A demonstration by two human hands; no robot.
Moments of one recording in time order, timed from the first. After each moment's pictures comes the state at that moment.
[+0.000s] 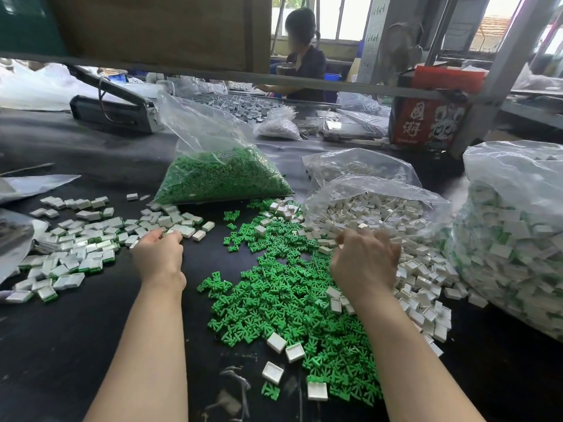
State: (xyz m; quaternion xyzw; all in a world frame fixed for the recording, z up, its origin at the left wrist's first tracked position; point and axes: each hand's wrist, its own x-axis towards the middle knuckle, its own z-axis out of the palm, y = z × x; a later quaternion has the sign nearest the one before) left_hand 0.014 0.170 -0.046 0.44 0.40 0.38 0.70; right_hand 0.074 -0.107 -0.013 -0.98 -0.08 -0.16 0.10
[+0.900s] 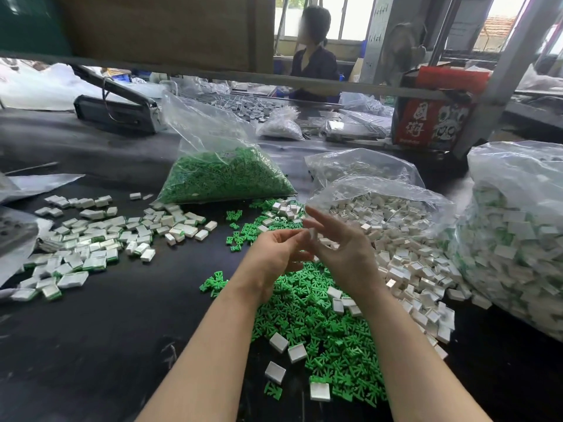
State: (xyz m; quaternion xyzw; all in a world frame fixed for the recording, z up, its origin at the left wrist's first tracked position) left_hand 0.024 0.038 -0.009 0.63 0.11 0.03 0.77; right_hand 0.070 -0.099 -0.009 -0.77 -0.29 -0.06 0.56
